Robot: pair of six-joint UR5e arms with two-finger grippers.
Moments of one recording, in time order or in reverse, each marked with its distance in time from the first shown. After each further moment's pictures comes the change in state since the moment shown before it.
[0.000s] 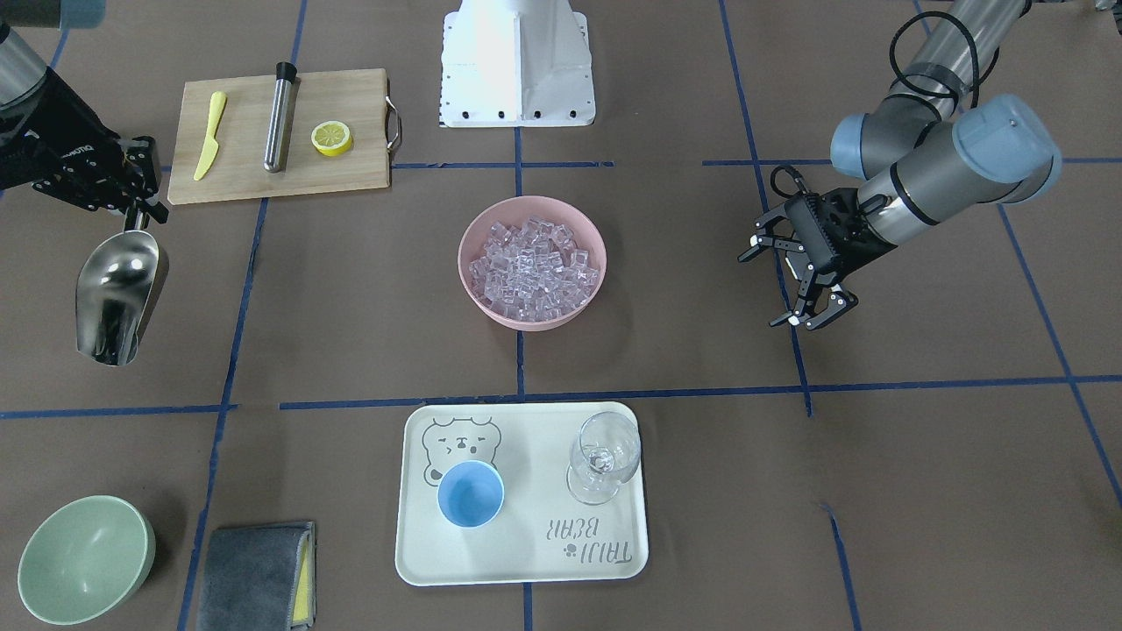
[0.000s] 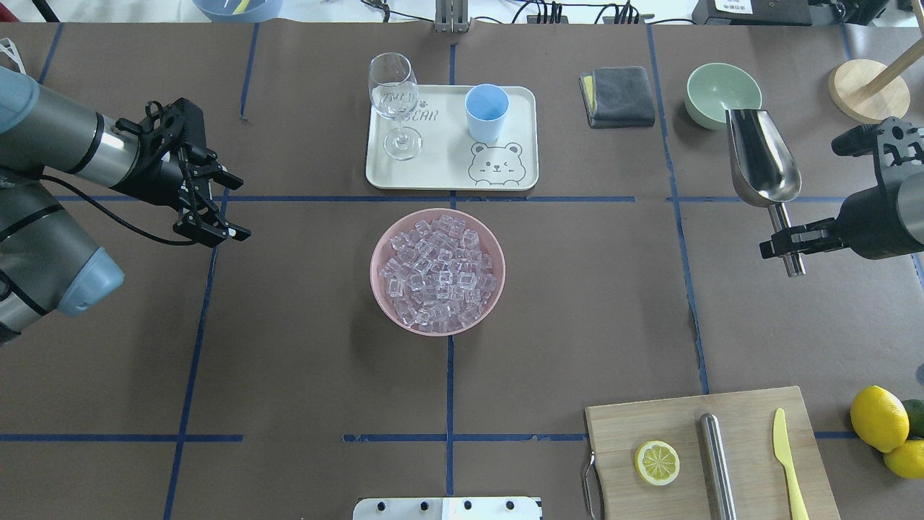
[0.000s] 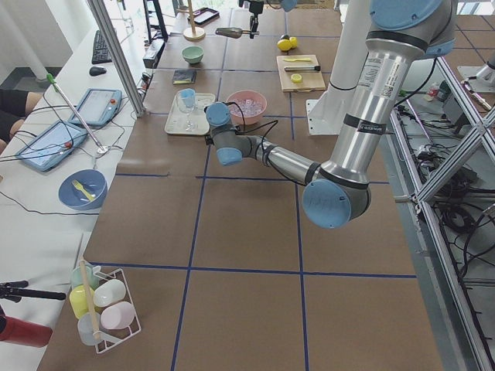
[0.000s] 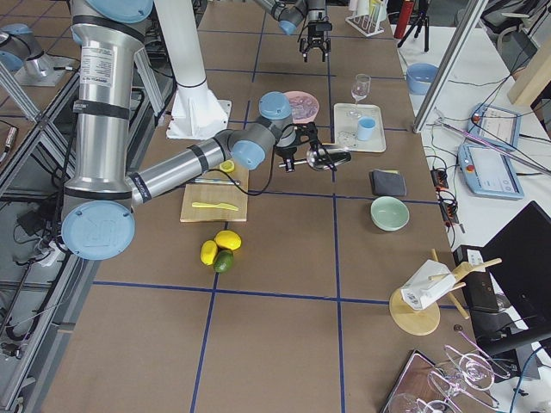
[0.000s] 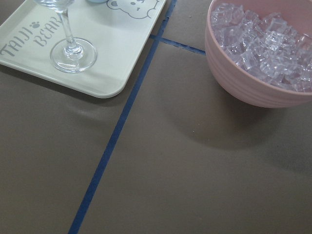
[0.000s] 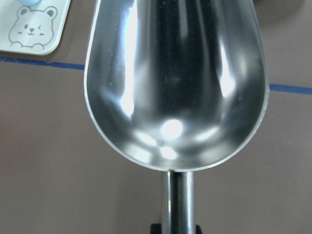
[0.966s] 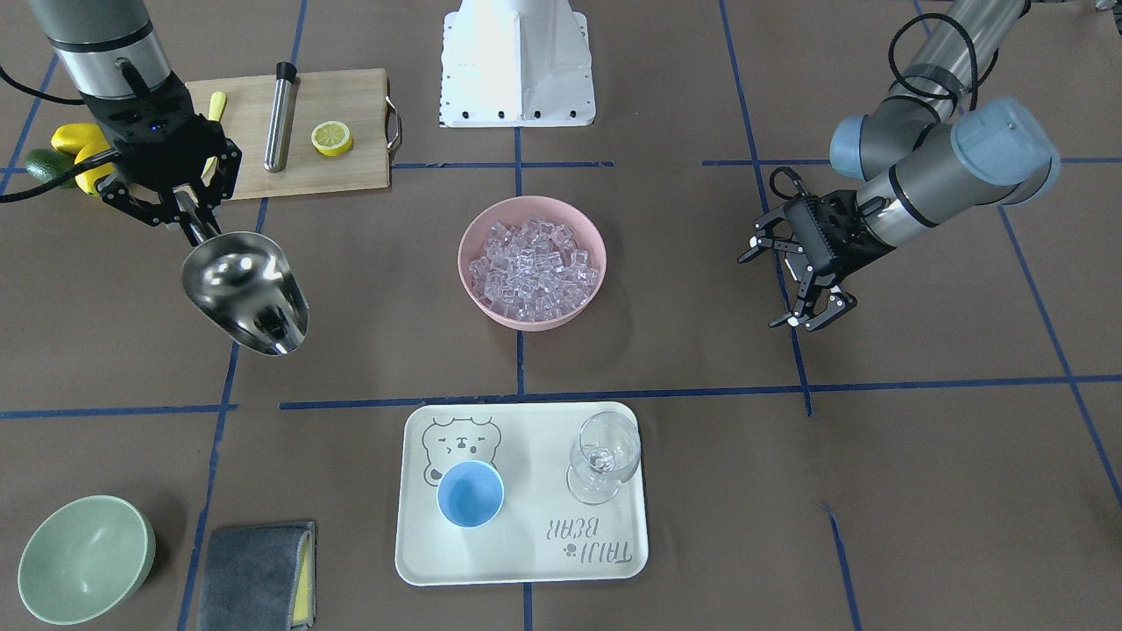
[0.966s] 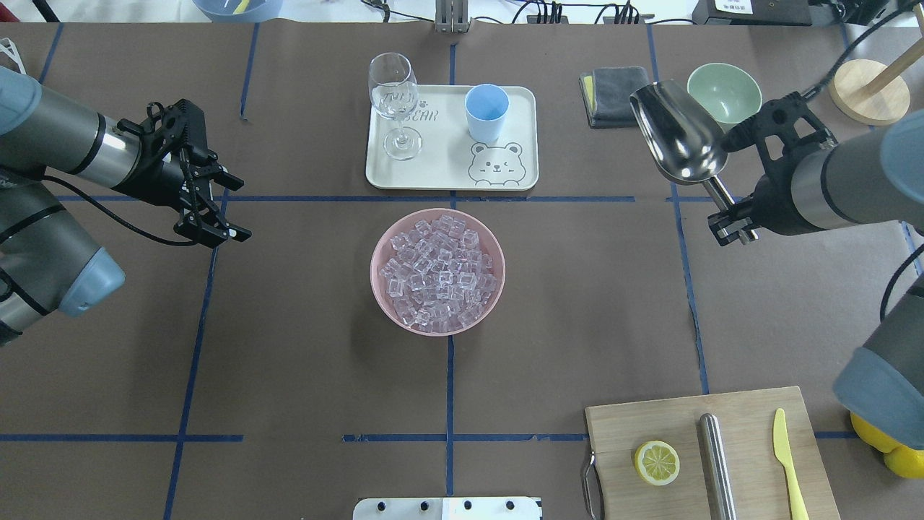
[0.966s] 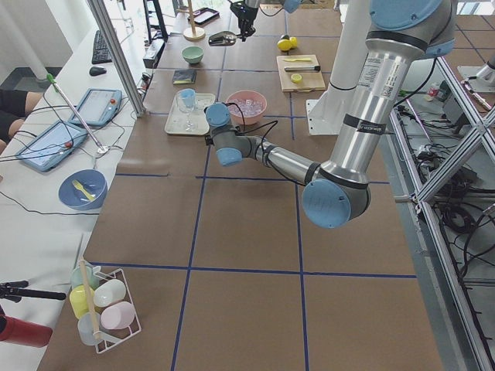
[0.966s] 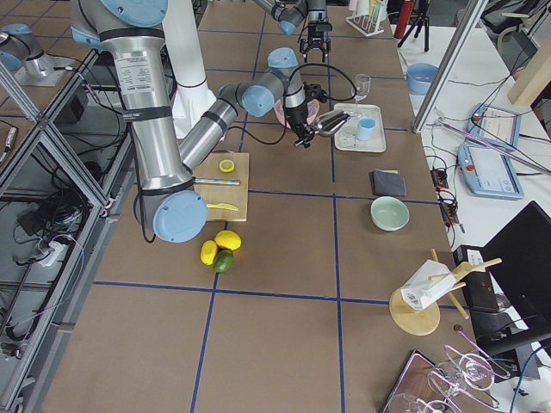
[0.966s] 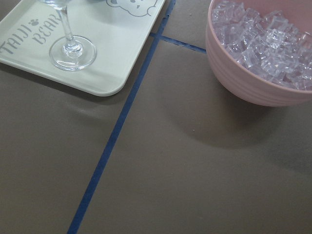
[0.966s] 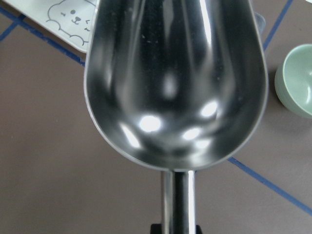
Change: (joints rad) left arm 0.002 -0.001 0.006 0.000 0.000 0.002; right arm -0.132 0.375 0.081 -0.660 -0.322 -0.579
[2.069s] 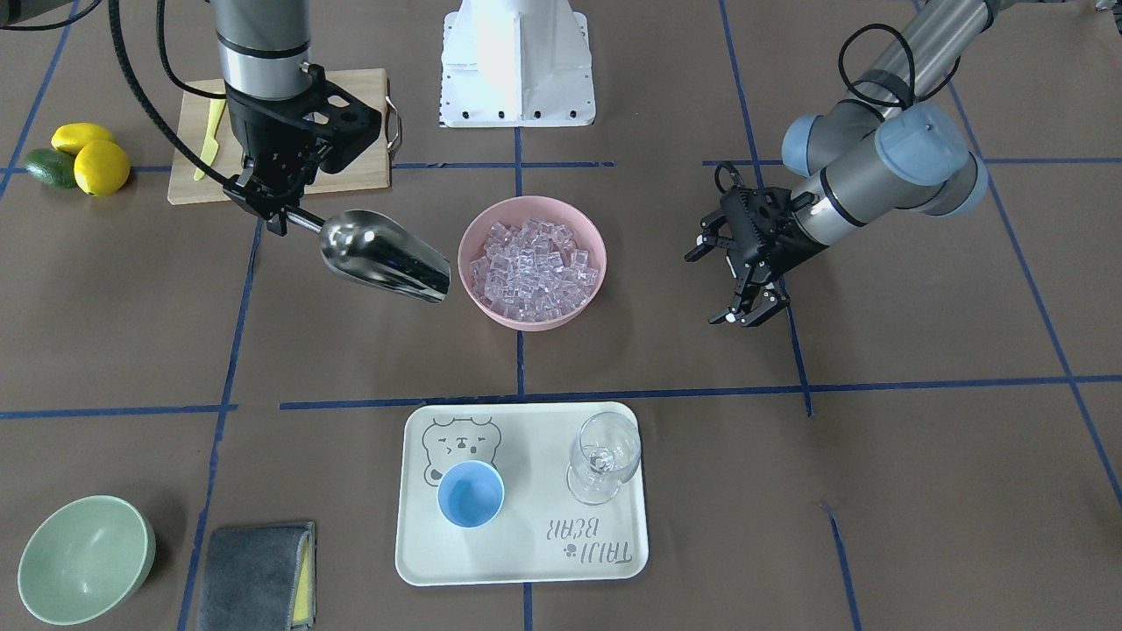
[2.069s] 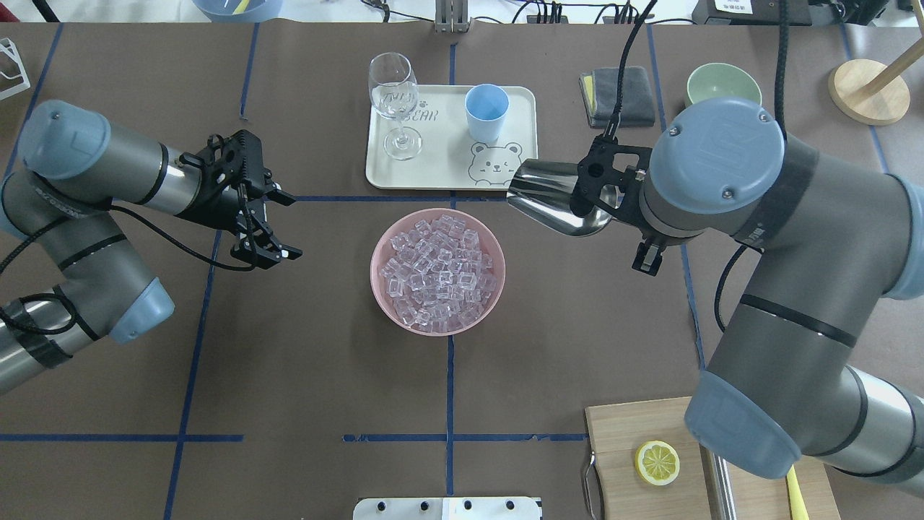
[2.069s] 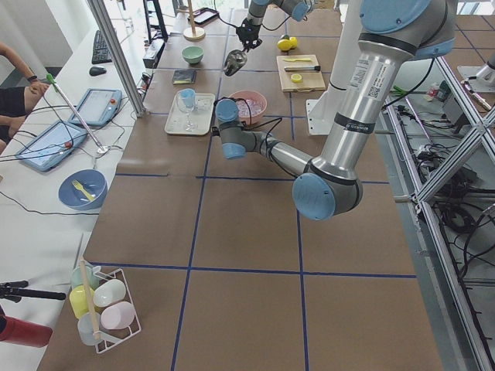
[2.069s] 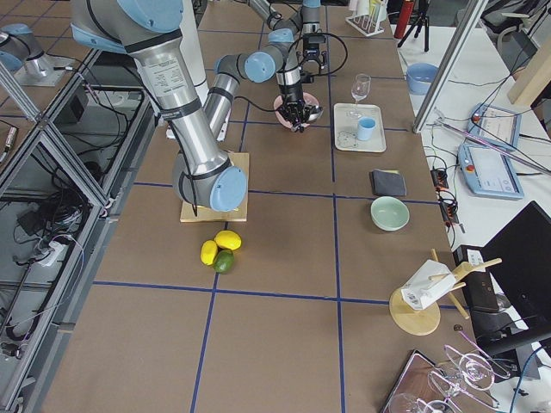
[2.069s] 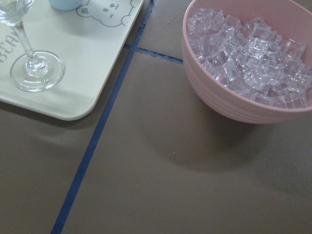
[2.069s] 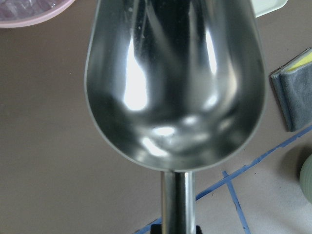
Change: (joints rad) left arm 0.130 -0.059 0.031 -0.104 0.142 -0.002; right arm -0.188 0.266 -0.072 -0.352 -0.184 -0.310
